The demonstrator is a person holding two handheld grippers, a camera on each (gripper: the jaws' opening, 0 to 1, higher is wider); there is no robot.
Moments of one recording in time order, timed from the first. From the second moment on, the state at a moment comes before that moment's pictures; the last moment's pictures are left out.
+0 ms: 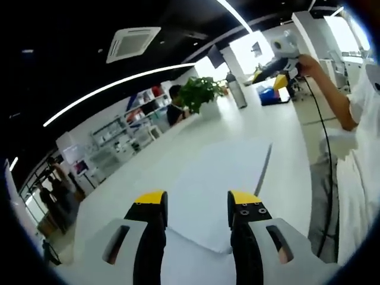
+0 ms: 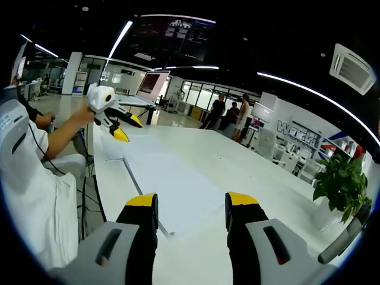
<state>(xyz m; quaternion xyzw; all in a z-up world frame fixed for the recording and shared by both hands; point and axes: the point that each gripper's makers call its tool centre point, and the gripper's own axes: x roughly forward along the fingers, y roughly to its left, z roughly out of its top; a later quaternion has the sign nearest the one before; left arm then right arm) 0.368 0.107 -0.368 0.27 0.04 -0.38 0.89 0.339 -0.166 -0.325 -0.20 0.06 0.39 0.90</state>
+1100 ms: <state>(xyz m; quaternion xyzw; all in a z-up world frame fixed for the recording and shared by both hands) 0.372 0.059 -0.427 0.38 0.10 -0.46 0.80 0.337 -0.167 -0.323 -0.20 0.06 0.39 0.90</state>
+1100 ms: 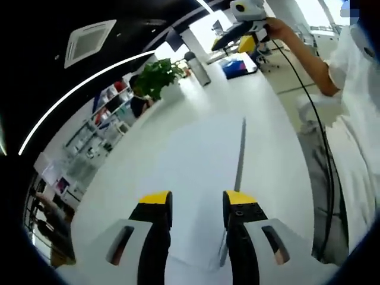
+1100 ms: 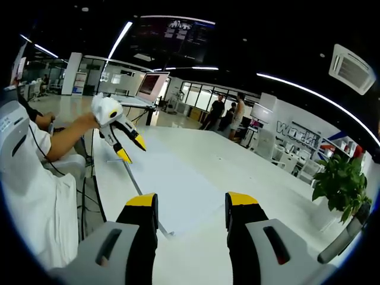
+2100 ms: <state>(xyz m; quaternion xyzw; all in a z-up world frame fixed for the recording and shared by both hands) 0.384 0.066 -0.455 0.27 0.18 -0.47 0.82 0.341 -0.164 -0.330 -0.20 0.07 0.39 0.89</state>
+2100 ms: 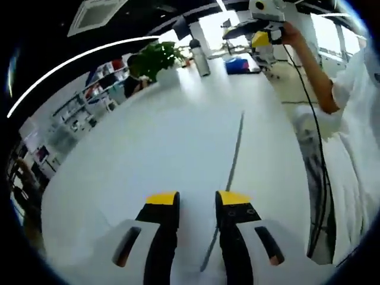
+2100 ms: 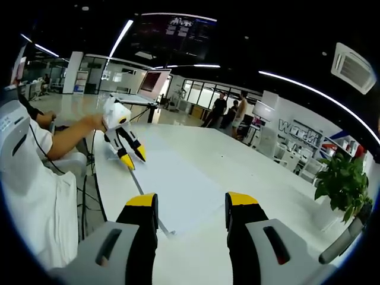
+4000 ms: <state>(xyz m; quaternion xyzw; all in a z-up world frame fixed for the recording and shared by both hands) 0.324 0.061 -0.461 0.35 0.23 -0.54 0.73 0.340 -0.163 -0.333 -0.21 0.07 0.39 0.89</state>
